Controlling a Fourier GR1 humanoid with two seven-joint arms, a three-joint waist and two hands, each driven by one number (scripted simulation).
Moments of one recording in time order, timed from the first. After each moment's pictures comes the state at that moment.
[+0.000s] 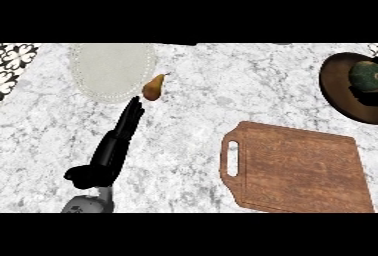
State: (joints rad) left arm -0.08 0.02 -0.17 -1.56 -0.01 -0.01 -0.11; right arm -0.79 -0.63 -0.57 -0.34 0.69 -0.27 -0.63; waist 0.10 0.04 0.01
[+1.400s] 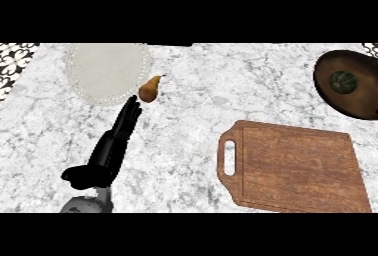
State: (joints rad) left arm -0.07 0.02 -0.16 -1.58 -0.02 0.00 -0.09; right arm -0.84 -0.79 -0.73 -0.10 0.51 0.39 -0.72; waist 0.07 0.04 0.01
